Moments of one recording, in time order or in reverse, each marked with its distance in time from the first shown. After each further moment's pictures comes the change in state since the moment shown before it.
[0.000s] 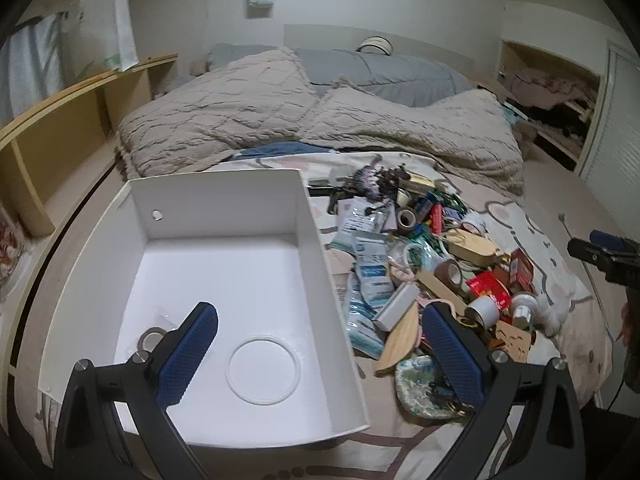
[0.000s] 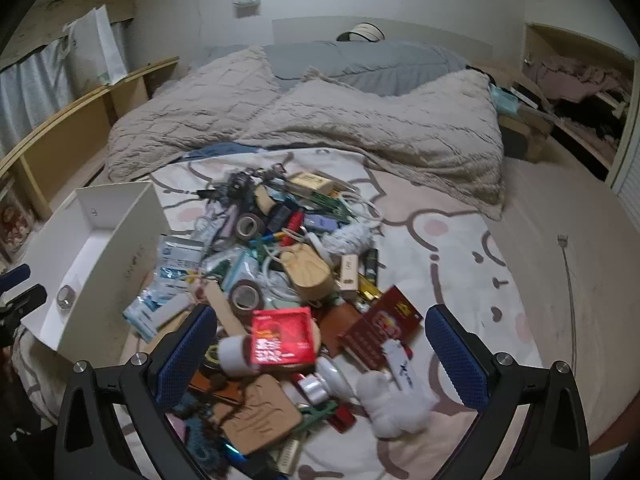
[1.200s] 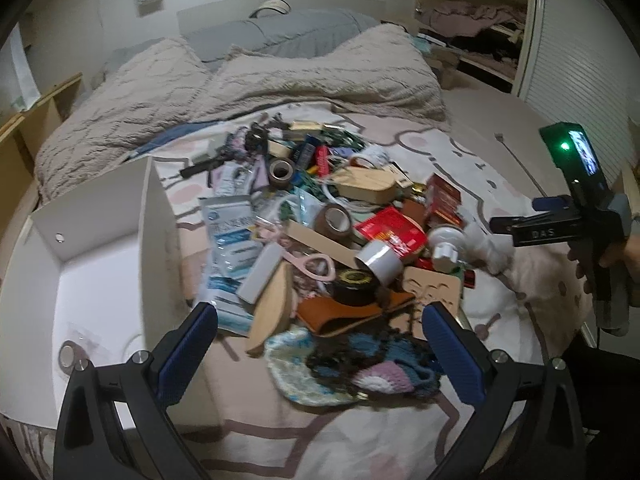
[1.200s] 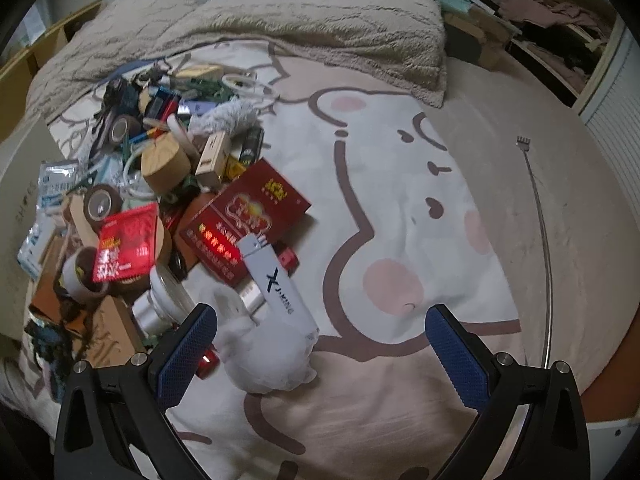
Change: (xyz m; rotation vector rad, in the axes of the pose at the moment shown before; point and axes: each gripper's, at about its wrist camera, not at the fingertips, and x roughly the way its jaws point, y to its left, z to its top) left arm 0.027 -0.121 -0.027 0.305 0.141 -0.241; right arm 0.067 -0.083 -0.058 0.056 0.310 -0.177
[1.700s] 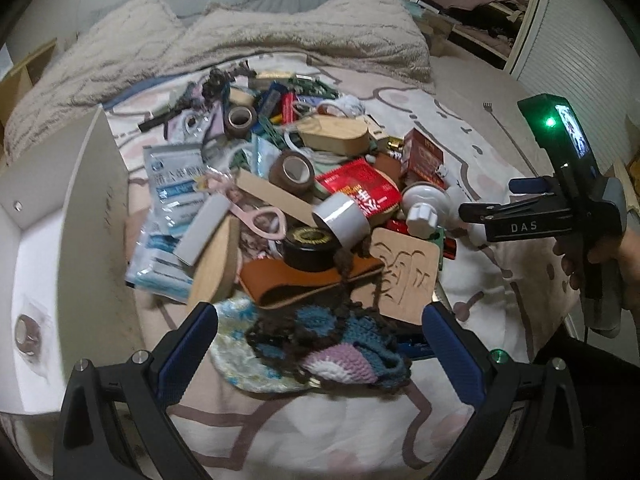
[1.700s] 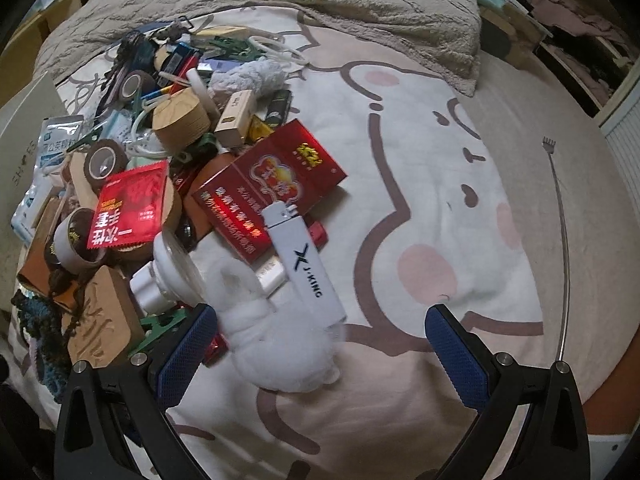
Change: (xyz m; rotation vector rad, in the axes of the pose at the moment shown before) left arm 0.040 -0.020 -0.009 -0.036 0.150 -0.096; right arm 0.019 0.020 -0.004 -0.088 0.076 0.010
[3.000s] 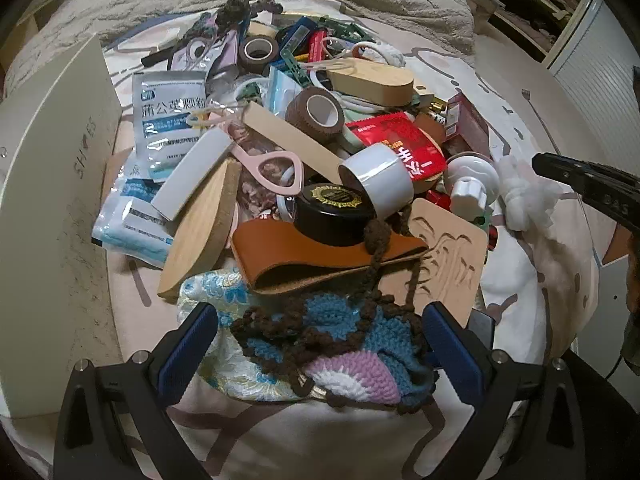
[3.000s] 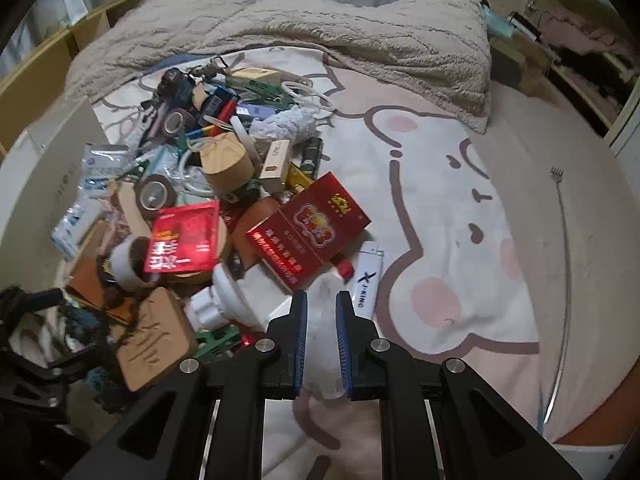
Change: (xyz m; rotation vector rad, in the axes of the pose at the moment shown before) left arm 0.049 0.013 -0.003 -0.077 0.159 0.001; right arm -0.039 0.002 0.007 -0.002 -0.107 0.099
